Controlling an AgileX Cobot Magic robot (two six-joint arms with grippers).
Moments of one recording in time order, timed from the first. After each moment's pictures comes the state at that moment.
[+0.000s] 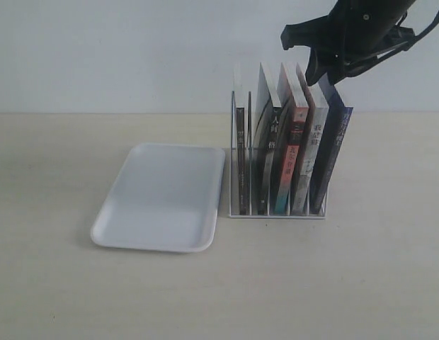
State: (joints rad) left arm -0.10 0.00 0.00 -0.04 0.33 0.08; right arm 0.32 1.83 -1.73 0.10 1.01 0.05
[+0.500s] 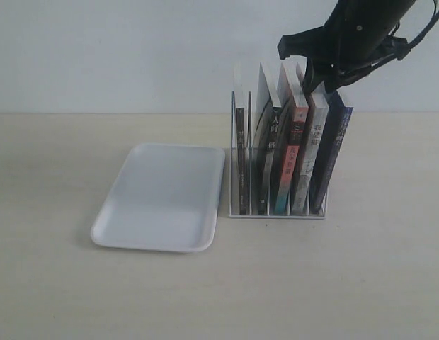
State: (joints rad) left arm -0.10 0.00 0.00 -0.04 0.33 0.08; right arm 0.32 1.87 -1.73 0.10 1.00 0.05
